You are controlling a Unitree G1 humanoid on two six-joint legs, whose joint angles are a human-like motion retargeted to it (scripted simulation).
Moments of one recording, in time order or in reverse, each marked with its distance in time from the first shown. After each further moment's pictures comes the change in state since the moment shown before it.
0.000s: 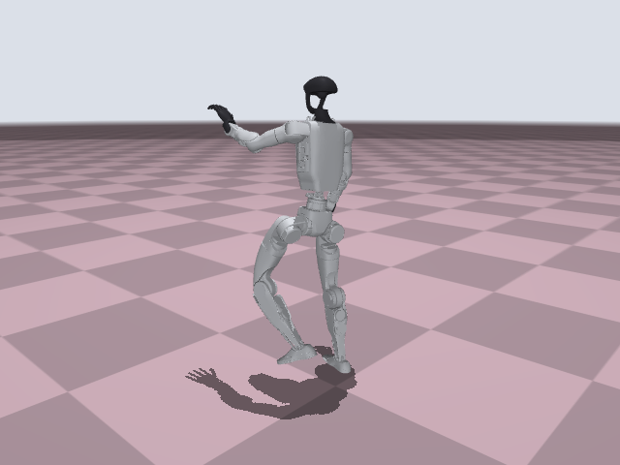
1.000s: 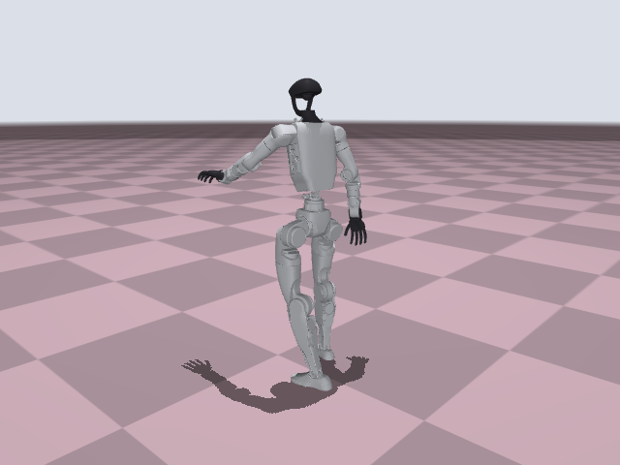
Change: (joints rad) left arm 0.254 -0.118 -0.134 0.421 0.022 -0.085 -0.020; right arm 0.310 0.009 -0.118 0.109 -0.039 -0.055 -0.003; waist -0.182 0.038 0.052; left_leg 0.474 -0.127 -0.117 -0.976 0.042 -0.076; right_leg -0.237 0.074 -0.040 0.014 0.129 -0.008
